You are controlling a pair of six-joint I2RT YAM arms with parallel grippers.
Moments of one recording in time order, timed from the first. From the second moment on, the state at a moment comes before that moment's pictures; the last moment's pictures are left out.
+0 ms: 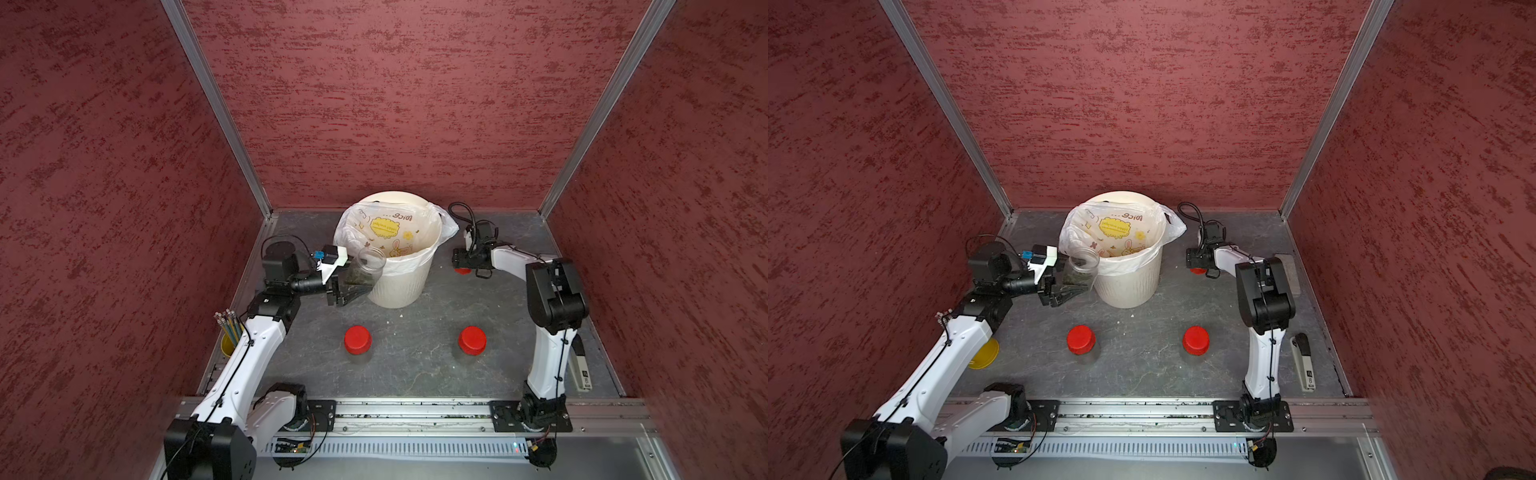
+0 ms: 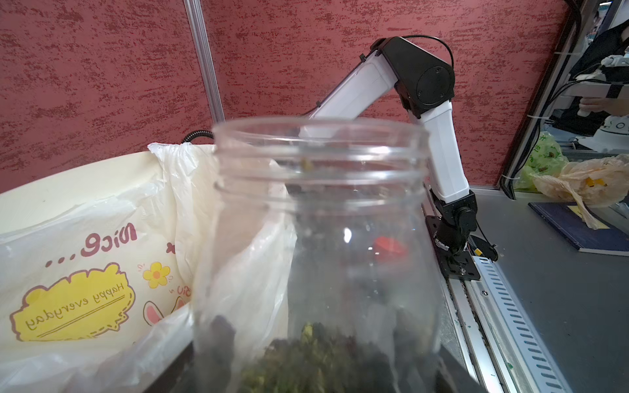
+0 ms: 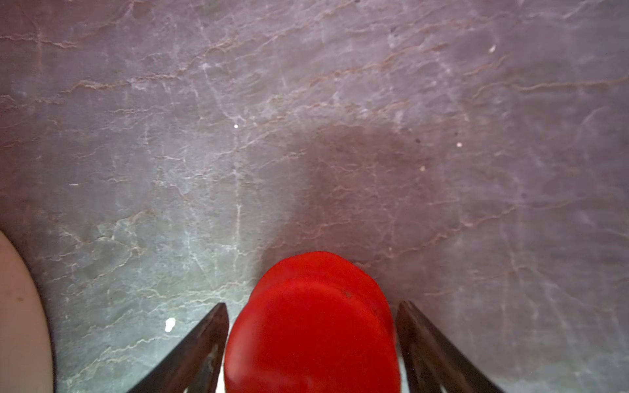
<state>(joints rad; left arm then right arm) -0.08 1.01 0.80 -0.05 1.25 0.31 0.17 2.04 1.35 -0.29 -0.06 0.21</state>
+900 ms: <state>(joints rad) -0.07 0.95 1.01 -0.22 1.06 0.42 0.17 1.65 1.18 -0.20 -0.10 0.31</state>
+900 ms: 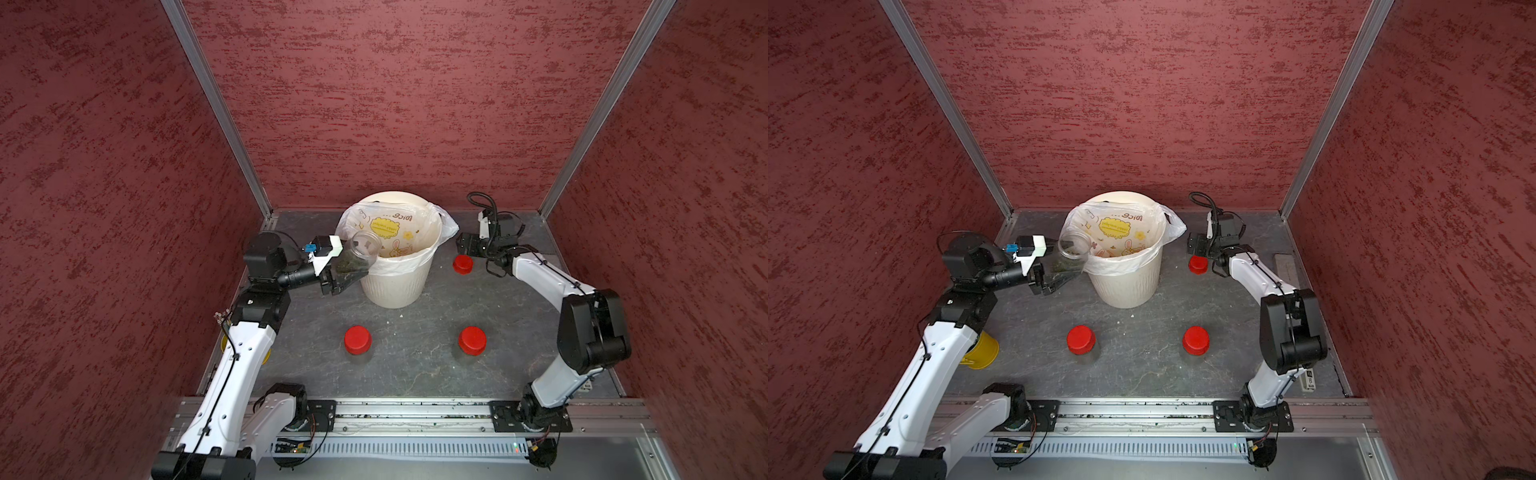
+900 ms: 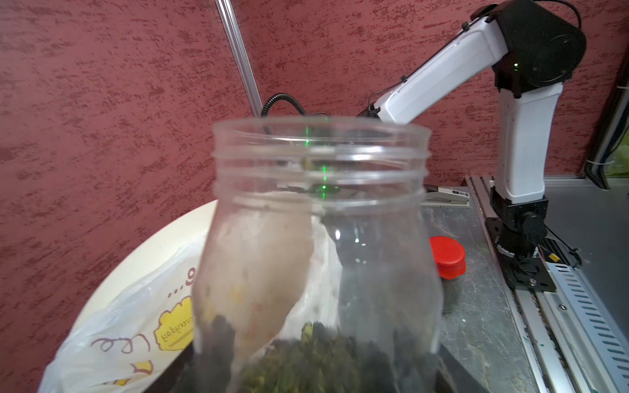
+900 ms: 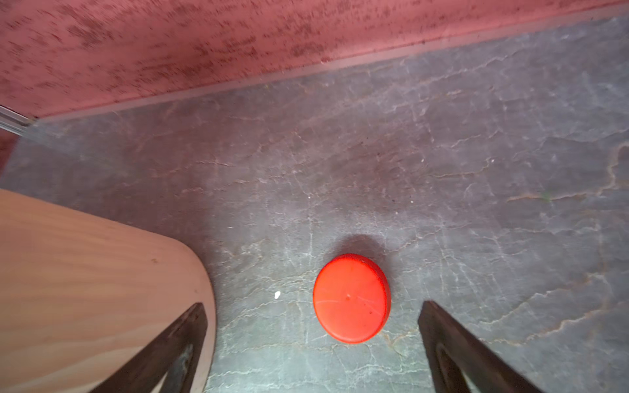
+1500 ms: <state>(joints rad) -0.14 1.19 1.32 -0.37 0.52 0.87 0.17 1.44 1.15 -0.18 -0.14 0.33</state>
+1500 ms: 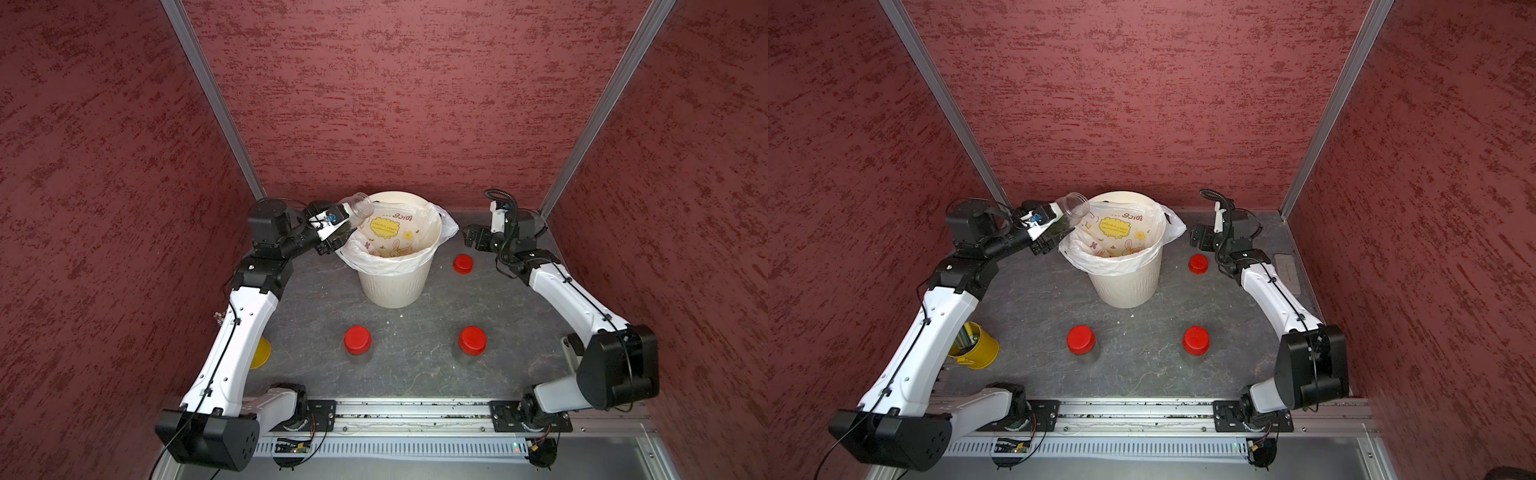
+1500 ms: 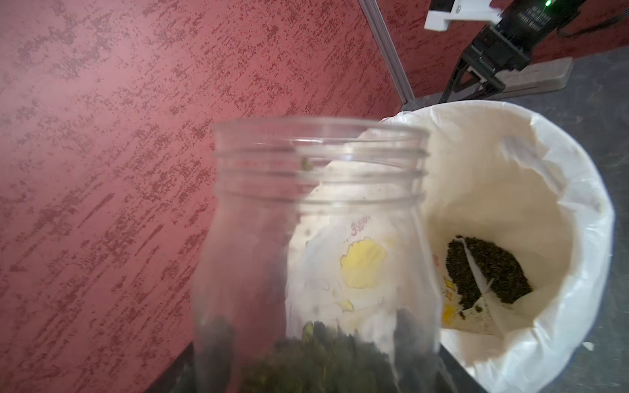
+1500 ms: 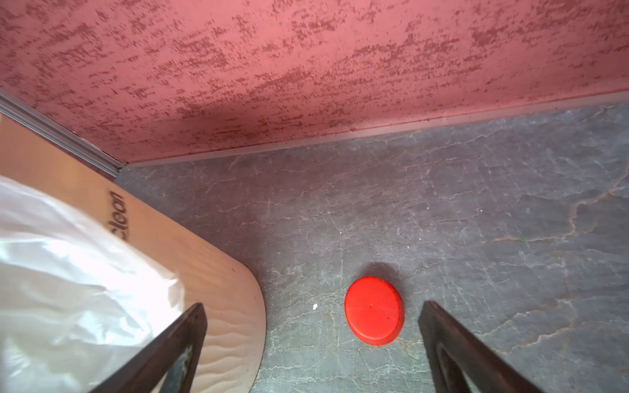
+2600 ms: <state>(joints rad) -0.43 1.28 1.45 -0.56 -0.15 1.65 0.17 1.34 1.15 -0.18 -0.20 0.33</state>
